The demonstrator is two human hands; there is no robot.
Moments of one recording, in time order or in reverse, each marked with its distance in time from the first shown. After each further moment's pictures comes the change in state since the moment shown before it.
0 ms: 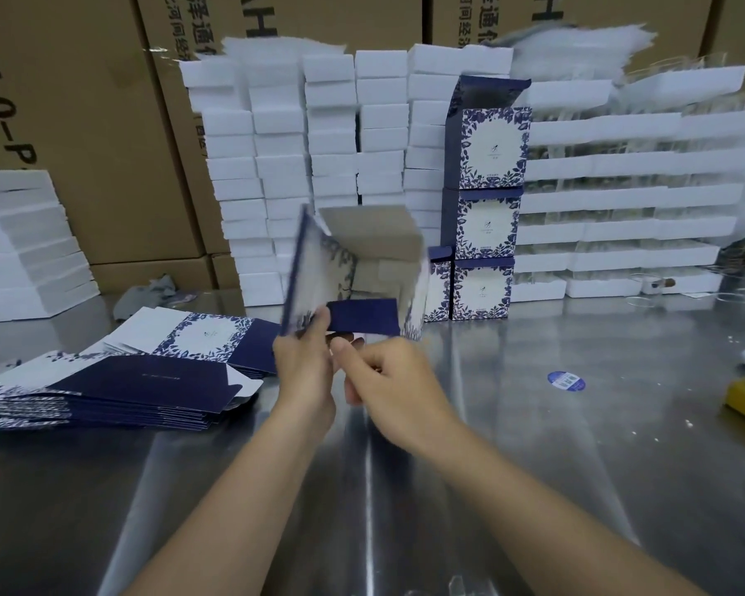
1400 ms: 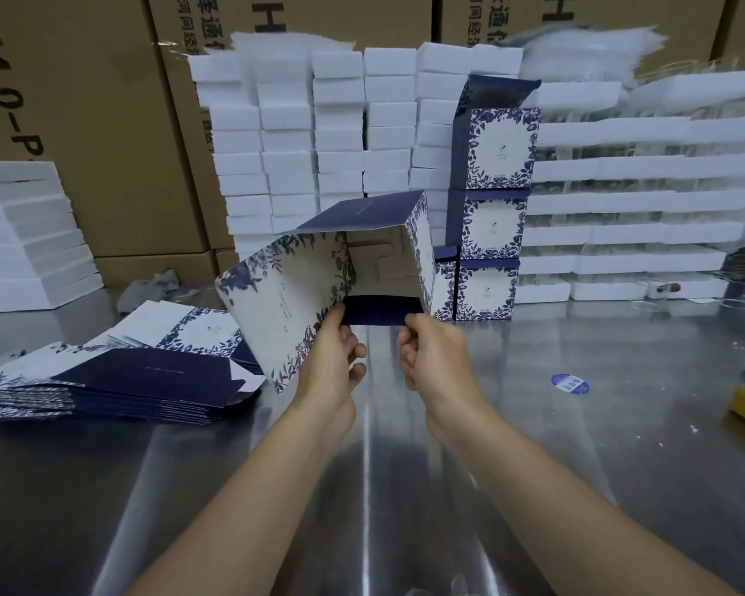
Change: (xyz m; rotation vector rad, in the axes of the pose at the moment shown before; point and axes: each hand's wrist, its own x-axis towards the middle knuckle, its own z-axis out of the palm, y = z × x) left_hand -0.012 -0.001 0.009 0.023 -0.117 -0.216; right_hand 0.018 0.009 -0.014 0.679 0.257 0.433
